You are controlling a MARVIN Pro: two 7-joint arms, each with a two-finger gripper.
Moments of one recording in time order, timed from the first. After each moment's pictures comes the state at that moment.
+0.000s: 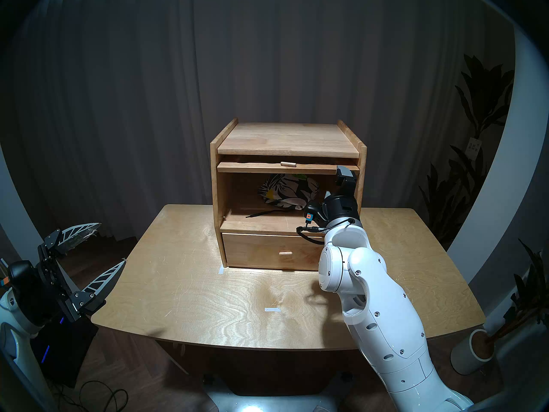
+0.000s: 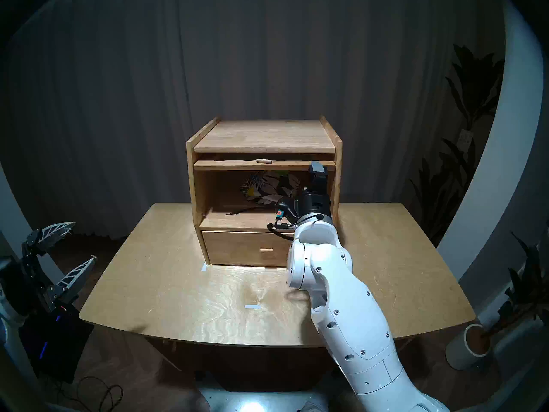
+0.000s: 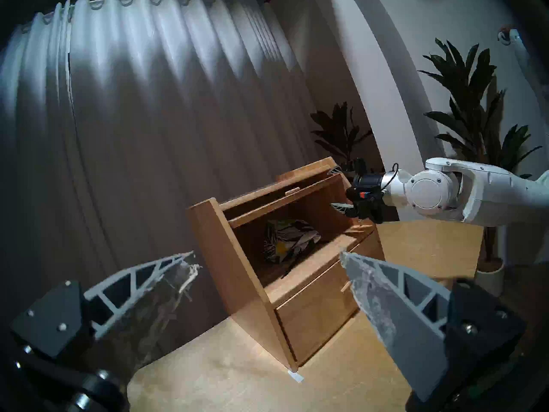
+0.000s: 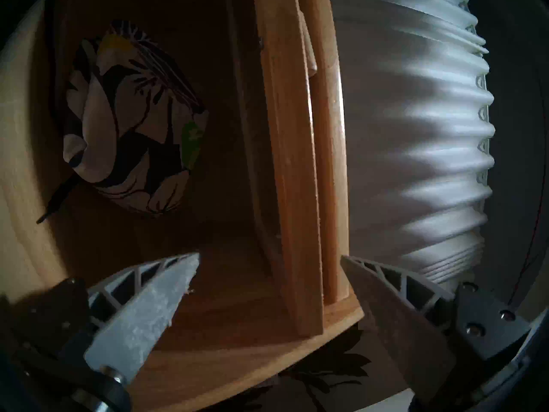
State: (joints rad) left arm 2.13 -1.40 -2.56 -2.23 -0.62 0.02 -1.30; right arm -1.49 -1.44 1.18 -1.95 -1.48 0.53 0.23
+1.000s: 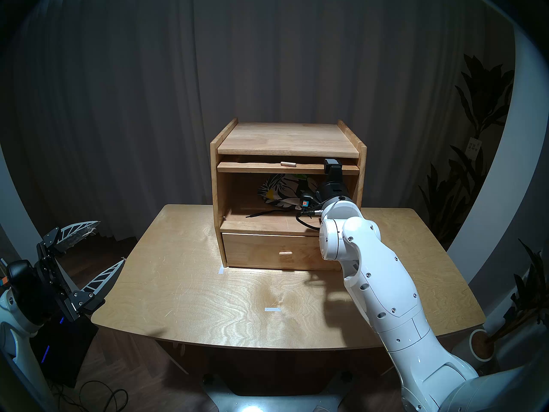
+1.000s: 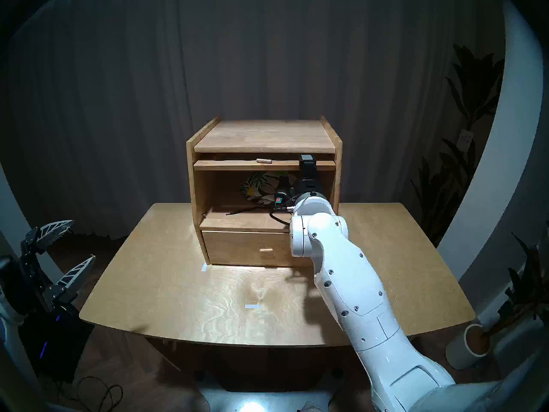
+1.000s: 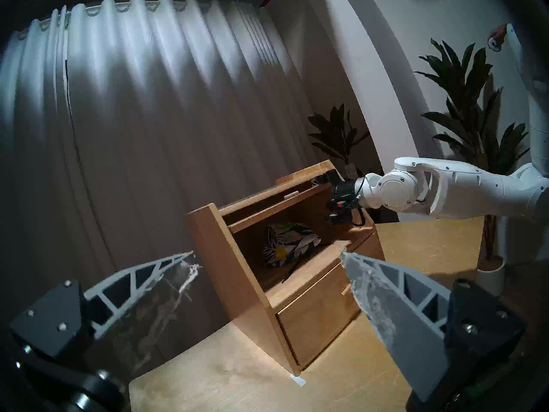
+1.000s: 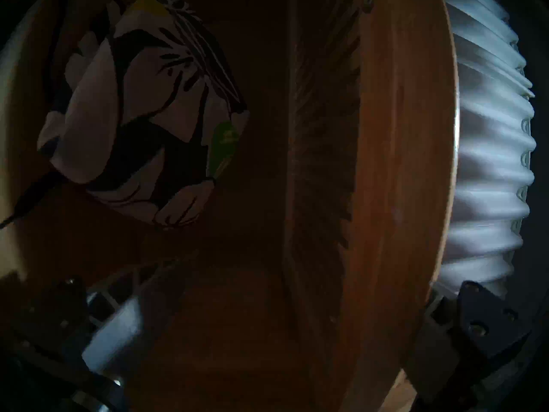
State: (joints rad) left arm 2.11 -1.40 -2.56 -2.22 -0.62 0.01 -1.30; right arm -1.27 -1.41 1.19 -1.74 -1.49 0.43 0.39
